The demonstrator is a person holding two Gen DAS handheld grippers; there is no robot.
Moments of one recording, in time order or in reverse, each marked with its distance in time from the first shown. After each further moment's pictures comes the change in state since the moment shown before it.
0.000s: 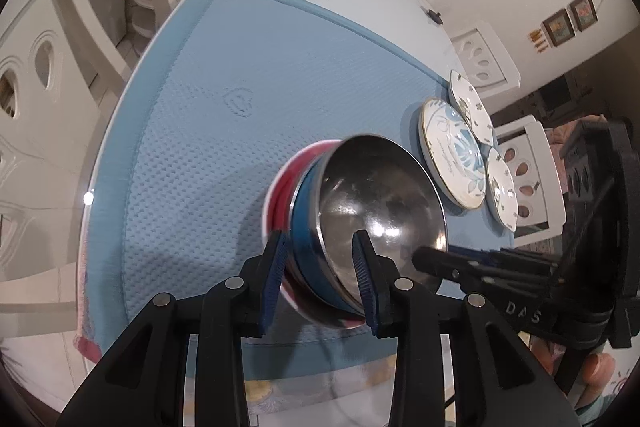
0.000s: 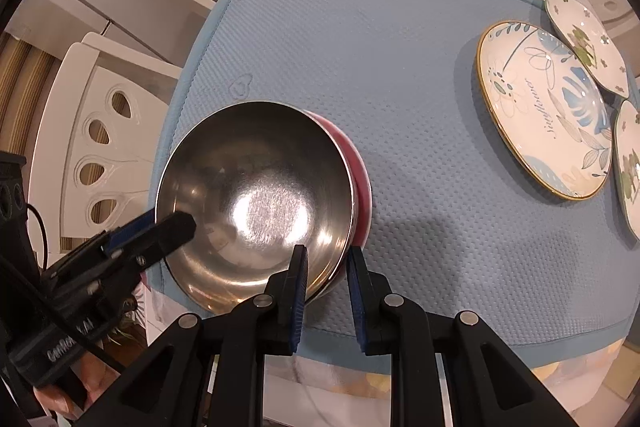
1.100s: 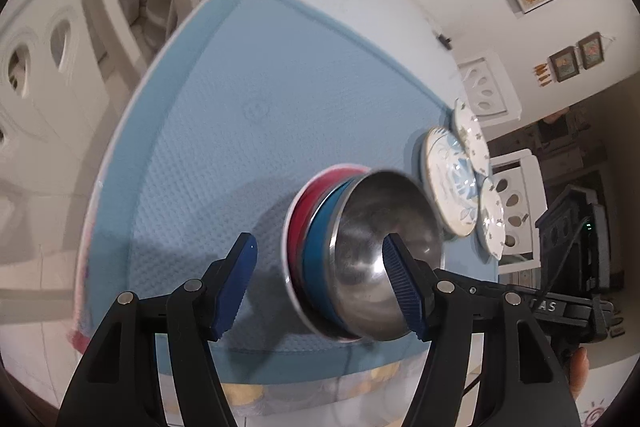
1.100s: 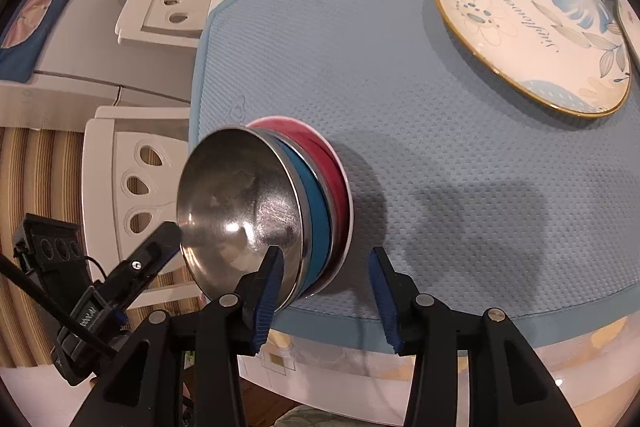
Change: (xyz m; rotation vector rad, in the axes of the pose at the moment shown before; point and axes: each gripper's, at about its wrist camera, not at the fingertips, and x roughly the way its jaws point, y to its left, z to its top) left arm -0.012 0.012 0.012 -0.093 -0.037 -0.045; right arm -0.005 -0.060 -0.013 0.275 0.013 0.264
